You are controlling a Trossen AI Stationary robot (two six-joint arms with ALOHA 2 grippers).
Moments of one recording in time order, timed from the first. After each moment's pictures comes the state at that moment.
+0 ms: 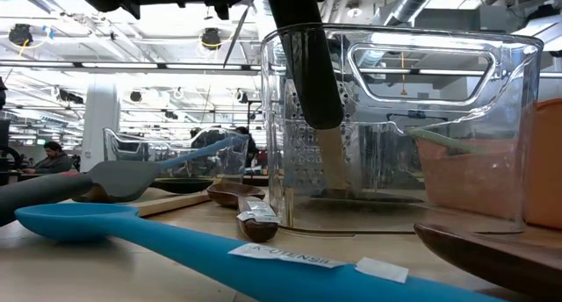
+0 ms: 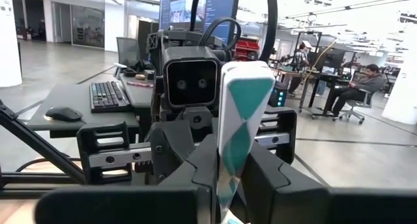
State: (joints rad) left arm 0.14 1.21 0.69 0.67 0.07 0.16; right arm 0.00 1.53 1.12 0.50 0.15 -0.15
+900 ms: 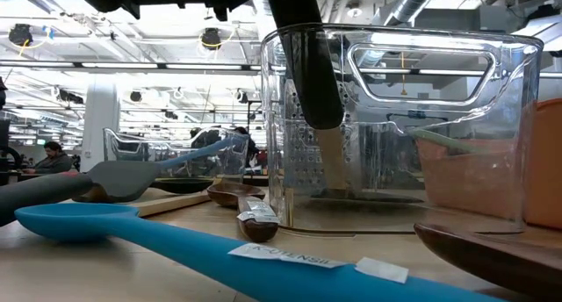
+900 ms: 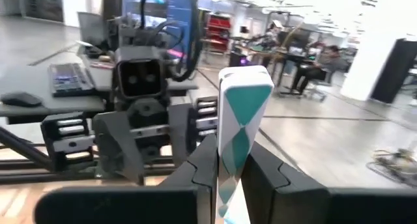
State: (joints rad) left arm 0.14 1.21 0.69 0.67 0.05 0.16; right arm -0.03 1.33 1.12 0.22 0.26 -0.17
